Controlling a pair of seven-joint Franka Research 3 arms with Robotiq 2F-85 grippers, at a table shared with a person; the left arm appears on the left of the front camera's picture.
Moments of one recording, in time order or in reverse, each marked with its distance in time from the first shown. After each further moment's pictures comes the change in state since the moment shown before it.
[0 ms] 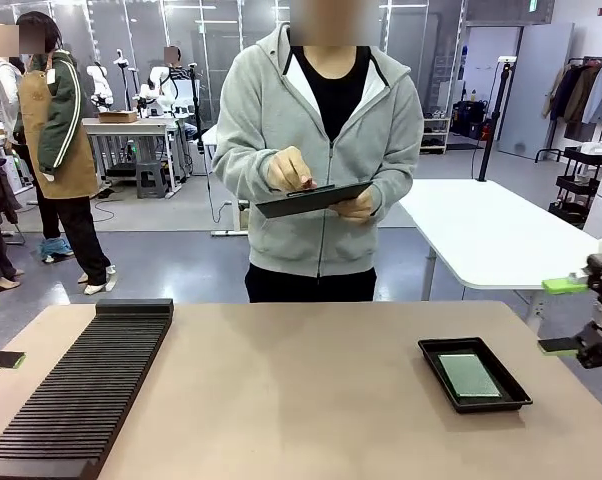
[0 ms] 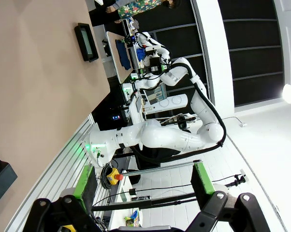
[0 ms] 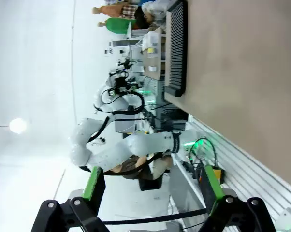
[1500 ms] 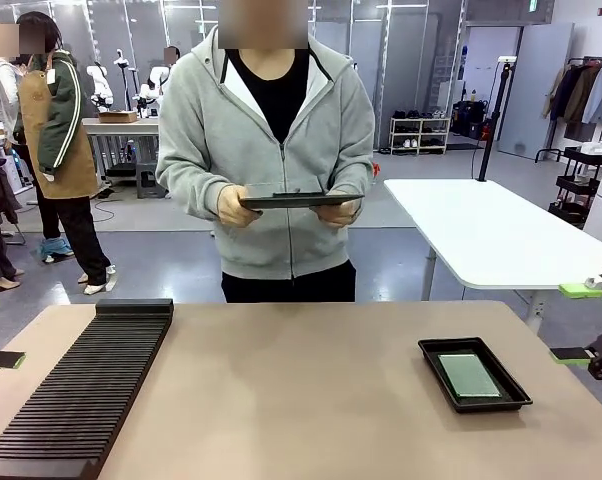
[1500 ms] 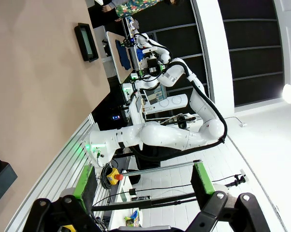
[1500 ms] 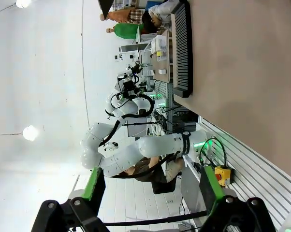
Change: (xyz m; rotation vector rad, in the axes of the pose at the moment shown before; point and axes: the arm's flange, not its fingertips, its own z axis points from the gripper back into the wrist) left arm 0.000 0.000 0.000 0.000 0.000 0.000; right arm -0.004 -0.016 0.009 0.048 -0.022 -0.058
